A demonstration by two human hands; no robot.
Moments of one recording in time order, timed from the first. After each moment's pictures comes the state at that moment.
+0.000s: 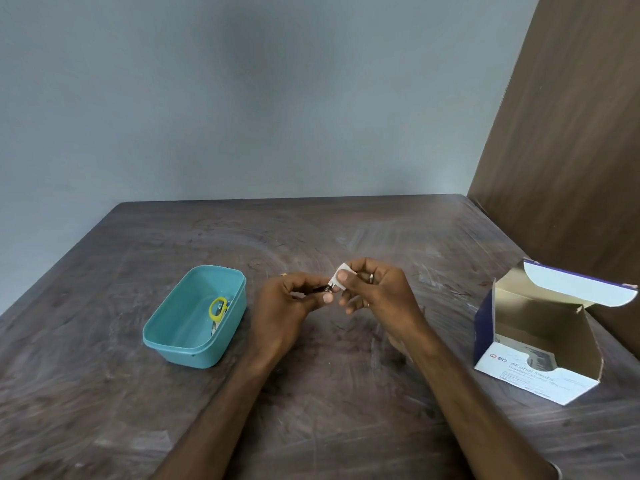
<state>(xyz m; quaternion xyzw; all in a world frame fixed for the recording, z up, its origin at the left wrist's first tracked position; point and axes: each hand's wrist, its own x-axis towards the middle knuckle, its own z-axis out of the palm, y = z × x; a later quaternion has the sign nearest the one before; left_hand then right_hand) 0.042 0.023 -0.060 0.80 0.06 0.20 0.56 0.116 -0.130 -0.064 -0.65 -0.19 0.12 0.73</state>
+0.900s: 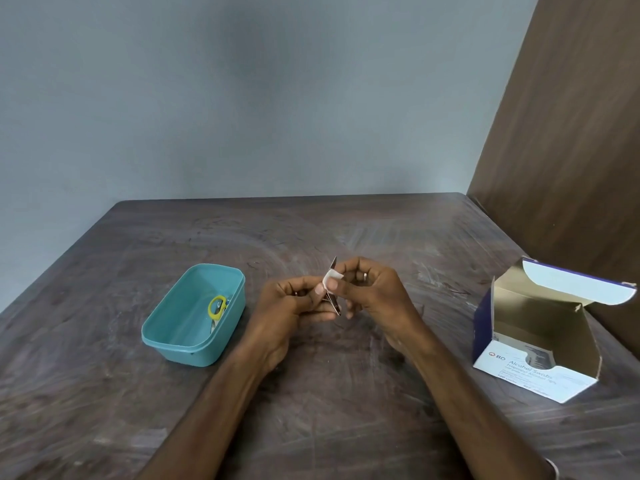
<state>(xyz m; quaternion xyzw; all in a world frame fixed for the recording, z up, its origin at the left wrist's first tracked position) 0.045 0.024 -0.067 0.60 0.11 0.05 0.79 0.114 -0.127 -0.066 -0.66 -0.22 0.12 0.71</state>
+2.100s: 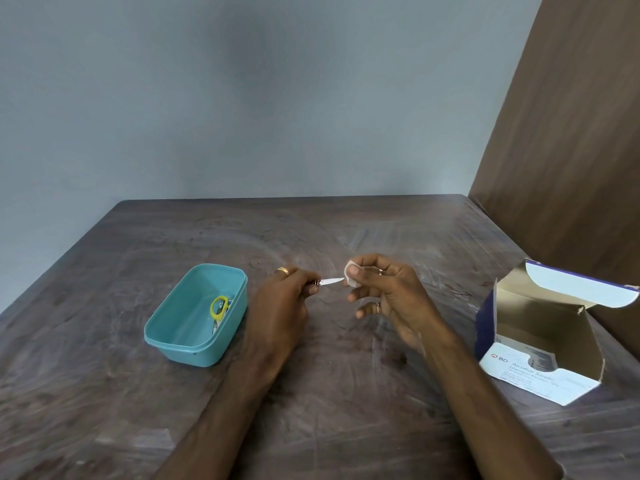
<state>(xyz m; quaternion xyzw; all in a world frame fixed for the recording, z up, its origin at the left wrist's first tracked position) 0.046 0.028 -0.065 0.91 0.02 0.33 0.27 0.118 -0.144 -0.052 -0.62 -0.13 0.20 0.75</state>
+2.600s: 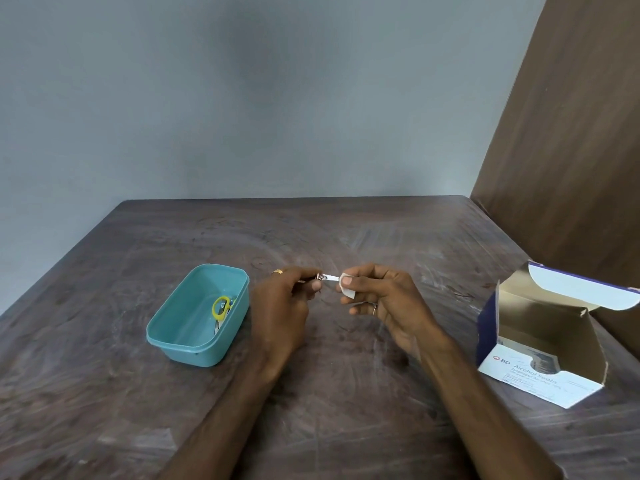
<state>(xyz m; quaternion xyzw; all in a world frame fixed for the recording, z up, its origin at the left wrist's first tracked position) 0.044 0.021 -0.064 0.84 0.09 0.32 0.43 0.114 -0.135 -0.054 -0.62 -0.09 0.21 0.75</state>
